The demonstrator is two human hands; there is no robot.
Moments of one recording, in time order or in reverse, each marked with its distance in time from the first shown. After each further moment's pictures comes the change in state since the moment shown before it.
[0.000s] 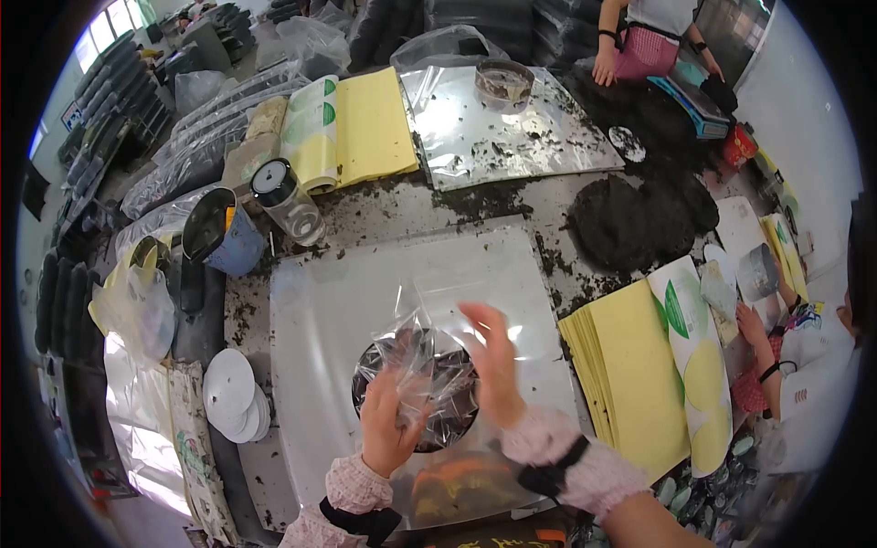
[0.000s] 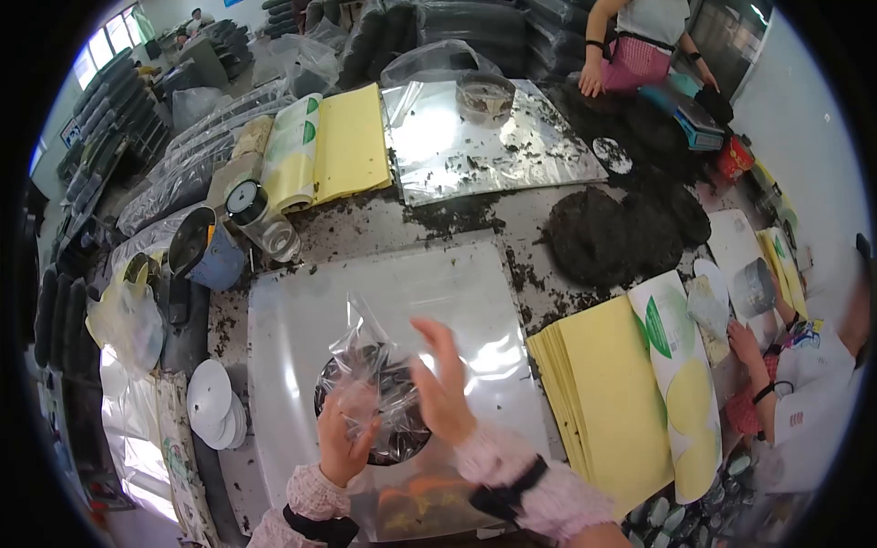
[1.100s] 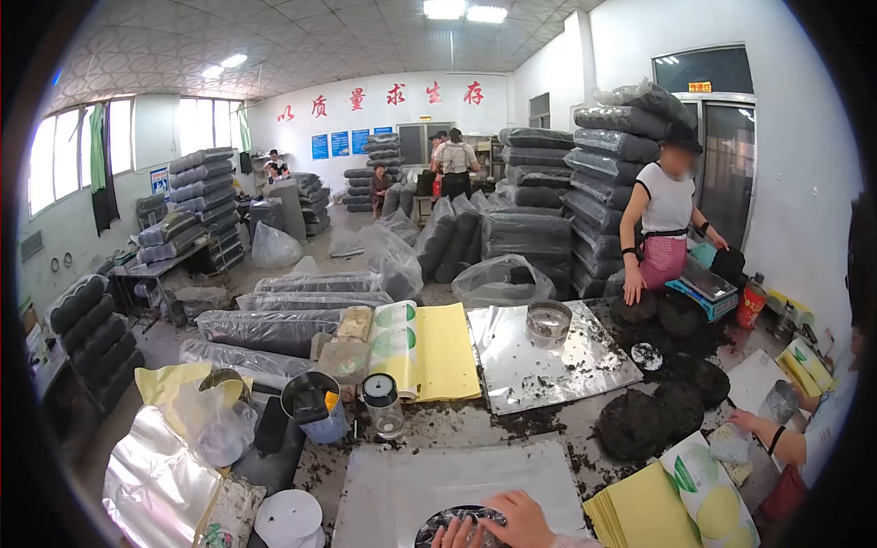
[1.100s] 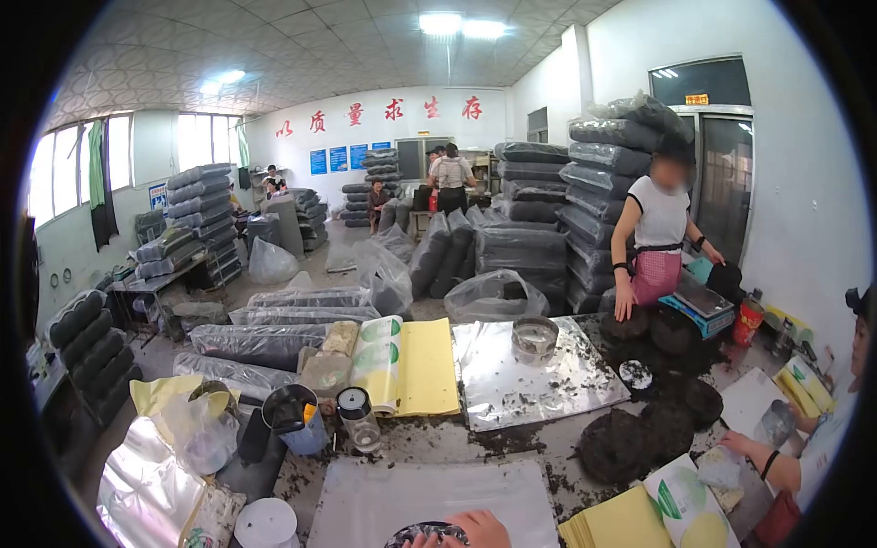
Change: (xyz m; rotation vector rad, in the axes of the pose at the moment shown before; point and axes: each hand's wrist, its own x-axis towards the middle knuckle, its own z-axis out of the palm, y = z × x) left_hand -0.010 0.020 0.004 0.560 -0.193 0.179; right_hand 0.028 -0.026 0.006 -0.563 -0.283 -0.149
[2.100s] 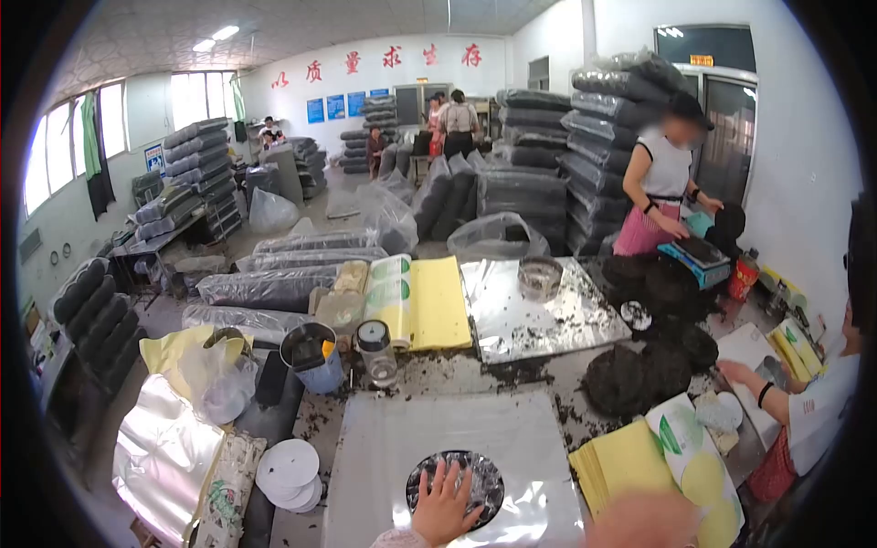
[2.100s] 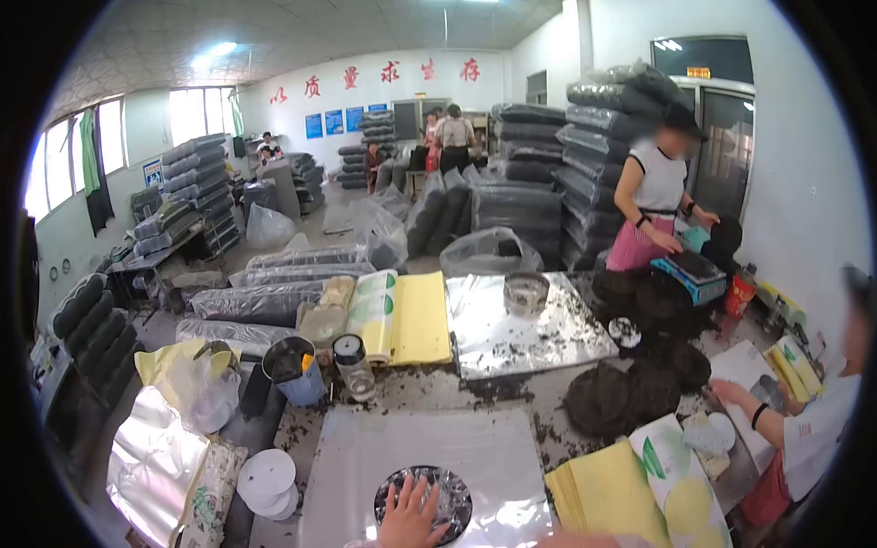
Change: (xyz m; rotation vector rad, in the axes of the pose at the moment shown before) left_hand -0.002 0.012 0.000 0.133 -0.053 -0.066; right_hand -0.060 -0.134 -0.198 0.661 -0.245 -0.628
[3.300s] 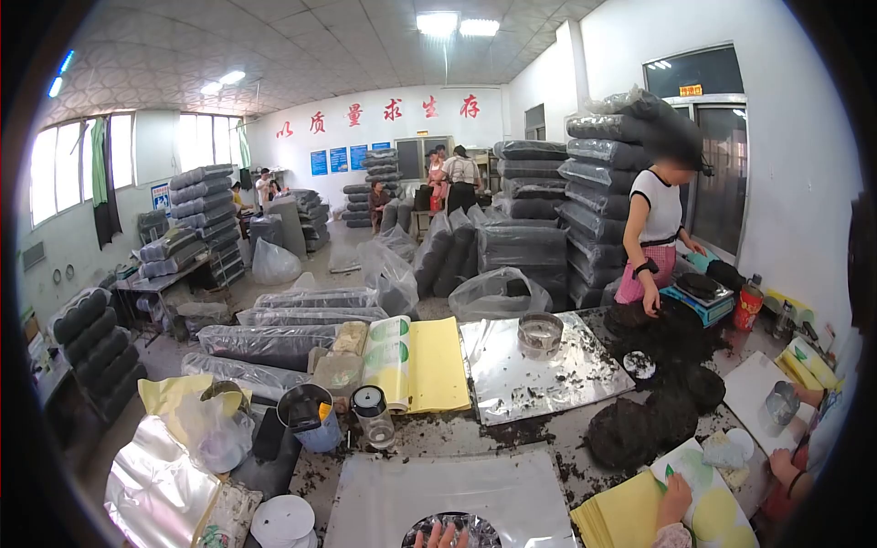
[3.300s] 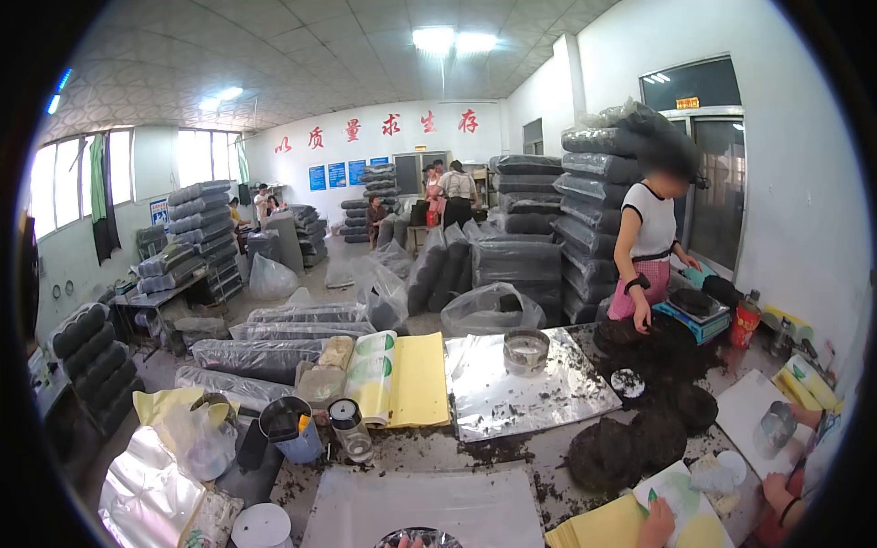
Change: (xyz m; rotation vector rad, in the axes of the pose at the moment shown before) left_hand 0.006 0.000 -0.007 0.045 -0.020 0.018; right_hand -0.364 0.205 -0.153 -1.710 0.793 0.871
